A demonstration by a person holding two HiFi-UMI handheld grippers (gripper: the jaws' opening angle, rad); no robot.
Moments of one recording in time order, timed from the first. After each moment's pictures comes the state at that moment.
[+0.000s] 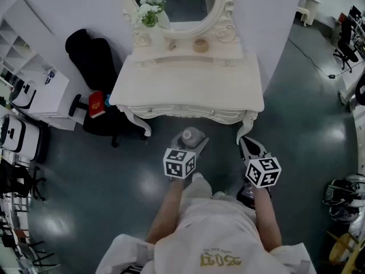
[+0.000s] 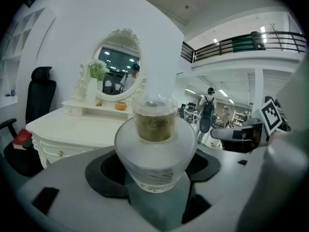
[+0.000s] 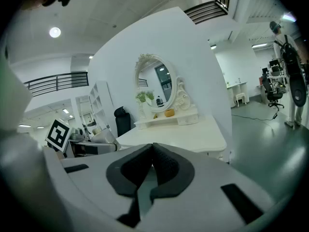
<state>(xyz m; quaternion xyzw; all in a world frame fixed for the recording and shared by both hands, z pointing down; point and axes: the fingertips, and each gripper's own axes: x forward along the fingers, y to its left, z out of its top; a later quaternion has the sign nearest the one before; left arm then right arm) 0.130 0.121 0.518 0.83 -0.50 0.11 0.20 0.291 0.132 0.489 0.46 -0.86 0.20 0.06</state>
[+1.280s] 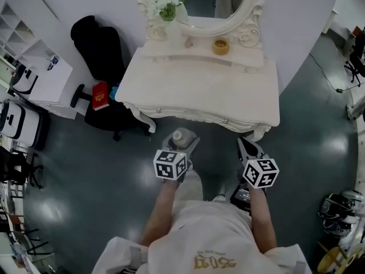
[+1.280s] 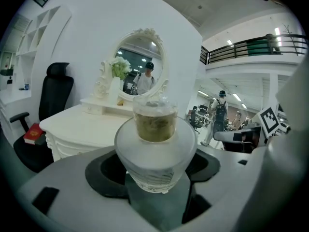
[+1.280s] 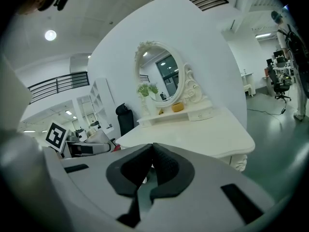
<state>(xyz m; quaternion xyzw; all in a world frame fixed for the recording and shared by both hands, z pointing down) 0.026 0.077 0.530 0.80 -0.55 0.10 0.24 0.212 0.070 0.511 0.44 -0.86 0.24 0.07</state>
